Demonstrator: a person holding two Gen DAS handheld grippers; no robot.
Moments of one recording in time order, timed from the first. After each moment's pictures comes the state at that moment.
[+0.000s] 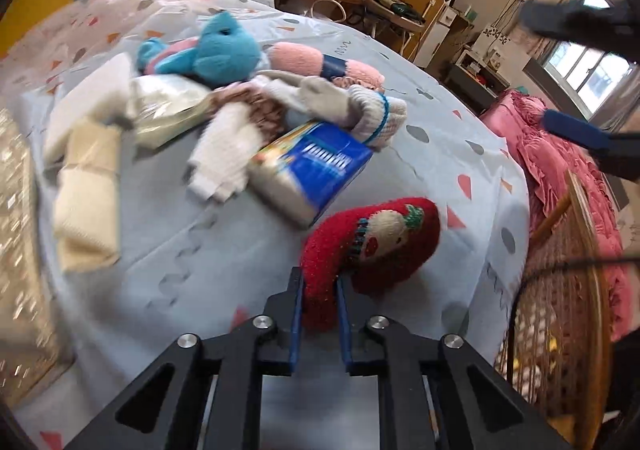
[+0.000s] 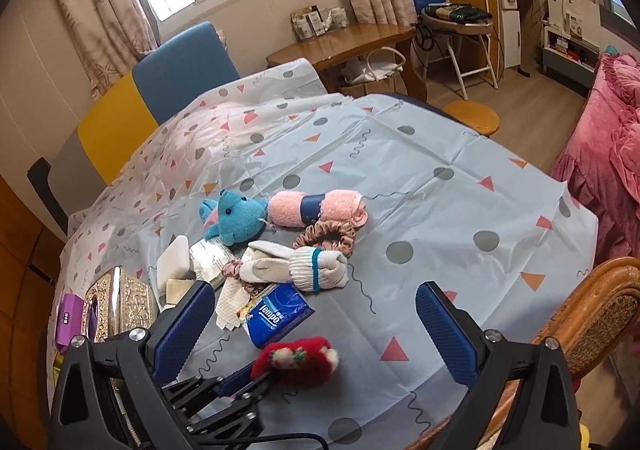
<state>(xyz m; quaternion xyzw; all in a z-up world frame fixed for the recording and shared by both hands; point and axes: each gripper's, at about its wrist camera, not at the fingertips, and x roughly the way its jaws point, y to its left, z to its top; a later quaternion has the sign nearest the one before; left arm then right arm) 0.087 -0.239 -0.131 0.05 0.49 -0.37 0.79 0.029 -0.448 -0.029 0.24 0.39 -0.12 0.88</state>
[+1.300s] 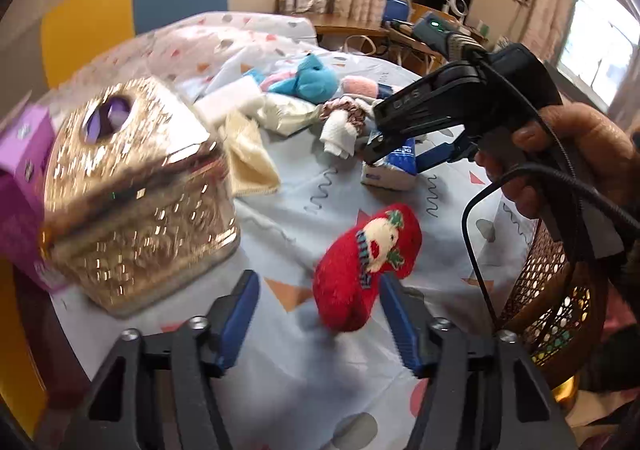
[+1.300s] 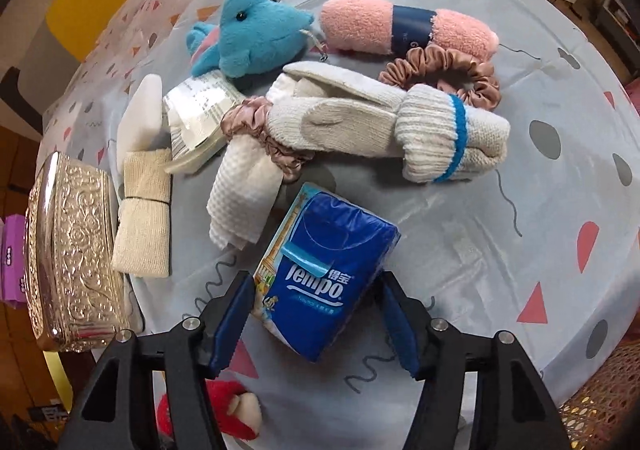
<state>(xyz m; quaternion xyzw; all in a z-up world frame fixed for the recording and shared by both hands) 0.036 -0.128 -0.099 0.10 0.42 -0.32 0.84 0.110 -0.393 -0.130 0.22 0.60 -0.07 0.77</state>
